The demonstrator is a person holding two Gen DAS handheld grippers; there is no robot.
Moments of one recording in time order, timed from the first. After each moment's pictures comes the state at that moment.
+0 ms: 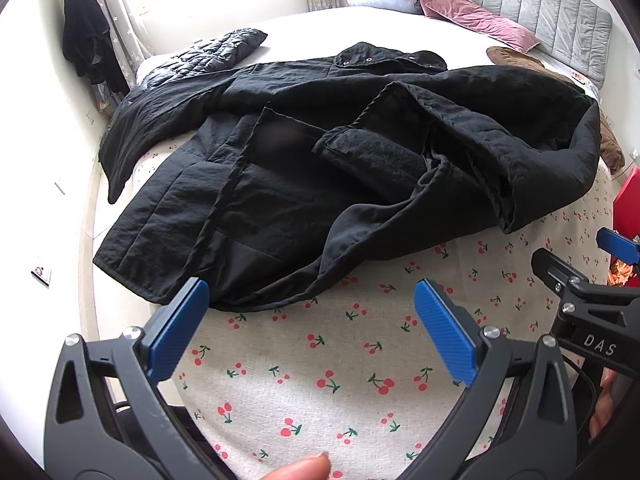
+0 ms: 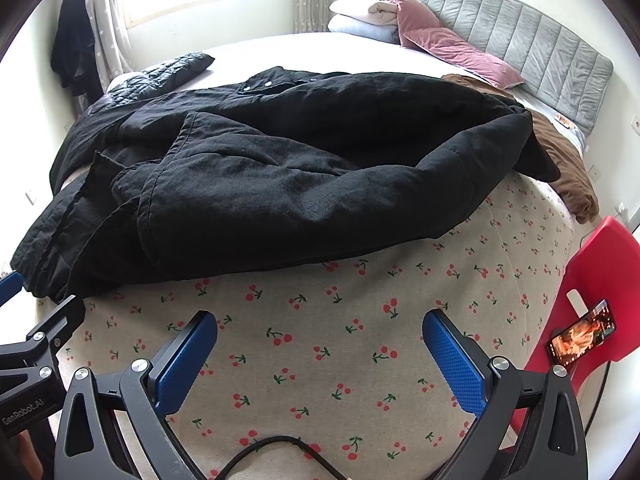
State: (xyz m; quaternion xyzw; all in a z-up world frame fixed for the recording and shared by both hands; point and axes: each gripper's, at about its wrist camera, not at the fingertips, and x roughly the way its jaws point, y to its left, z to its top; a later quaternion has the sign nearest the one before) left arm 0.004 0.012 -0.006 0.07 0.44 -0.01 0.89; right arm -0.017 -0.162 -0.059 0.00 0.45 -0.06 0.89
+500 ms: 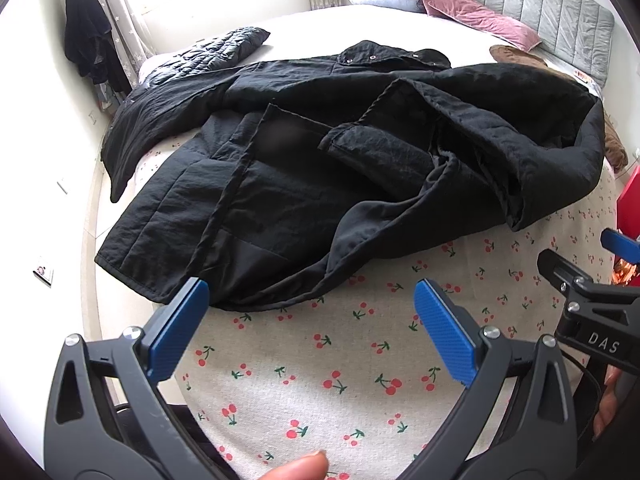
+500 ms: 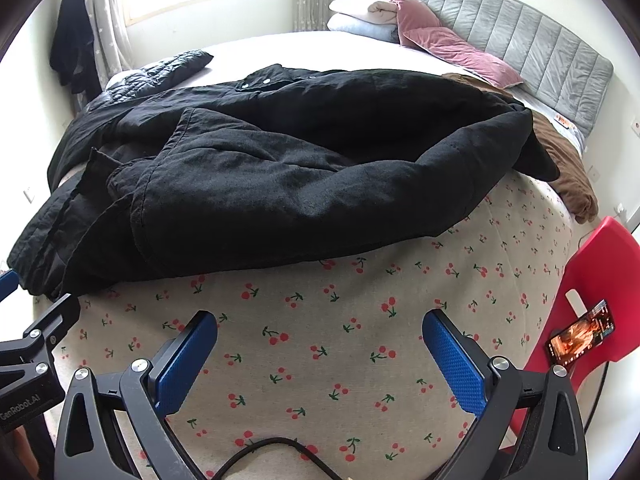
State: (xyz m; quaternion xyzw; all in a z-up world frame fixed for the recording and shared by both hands) left arm 0.005 0.016 -0.008 0.07 0.44 0.00 0.89; right arm -0.017 -0.164 -0.062 0.00 0.46 -0.06 0.89
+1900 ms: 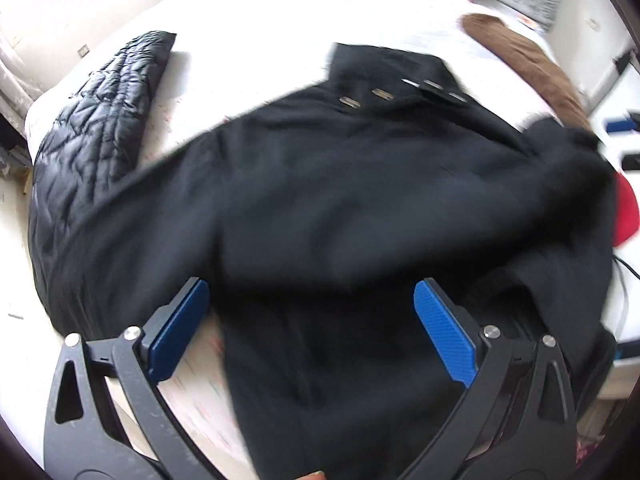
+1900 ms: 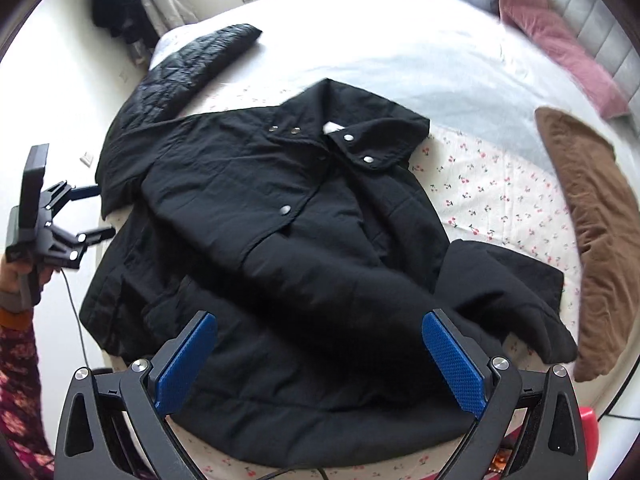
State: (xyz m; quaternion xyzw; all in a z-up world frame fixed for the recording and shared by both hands) left arm 0.316 0.074 0.047 0.14 0.55 -0.19 0.80; right arm 0.254 -0.254 0.059 0.00 0.61 0.11 0.79
